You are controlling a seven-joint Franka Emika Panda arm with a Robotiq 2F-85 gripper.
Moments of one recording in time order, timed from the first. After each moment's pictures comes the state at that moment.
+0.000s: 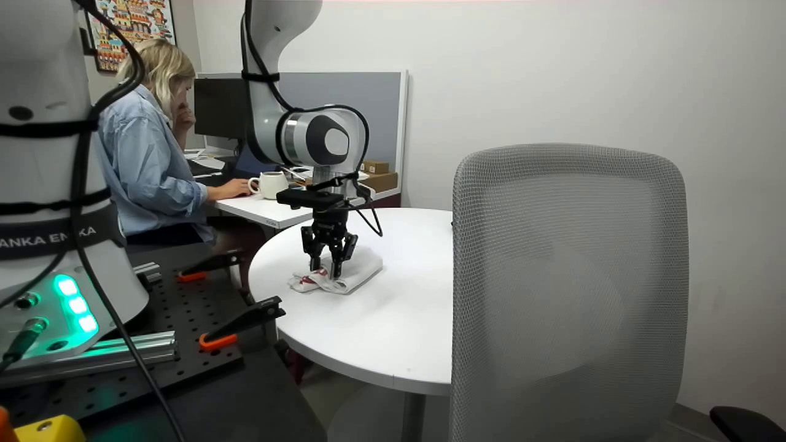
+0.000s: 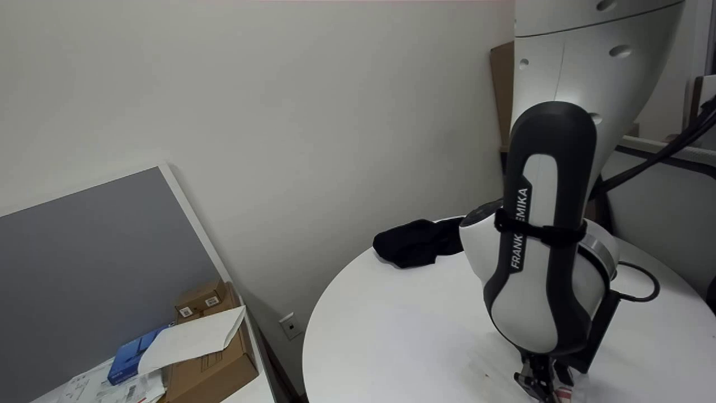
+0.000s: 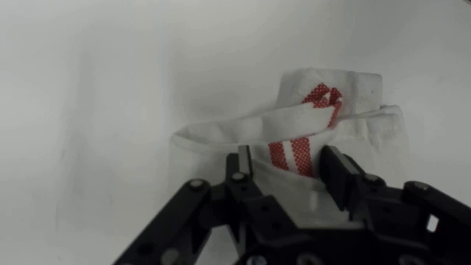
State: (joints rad) arm 0.18 0.47 -0.02 -2.52 -0.33 2.78 0.04
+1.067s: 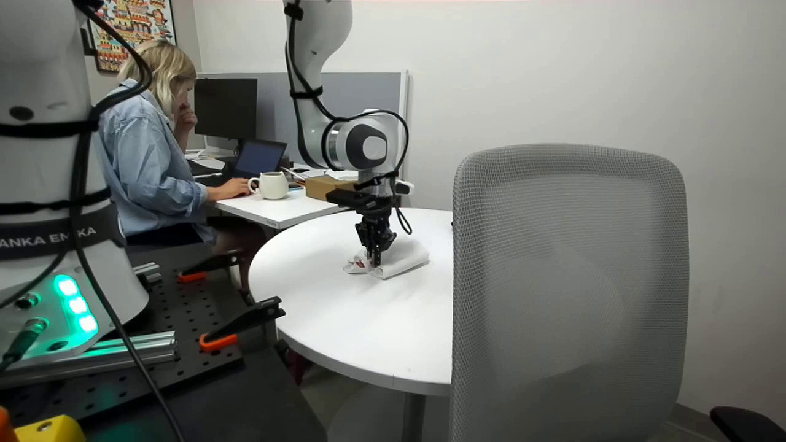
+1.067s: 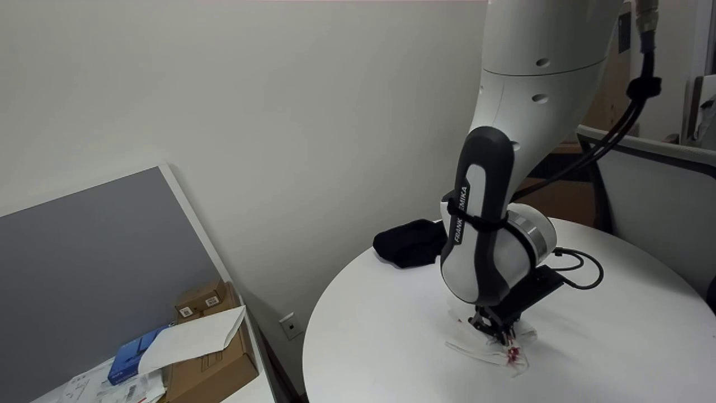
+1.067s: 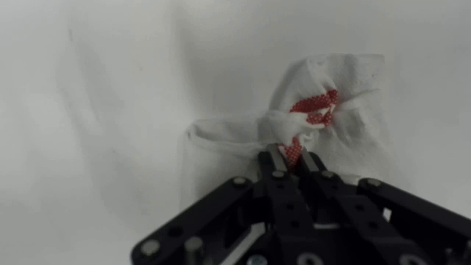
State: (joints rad) arm 0.17 0.63 -0.05 -2.22 -0.16 2.78 0.18
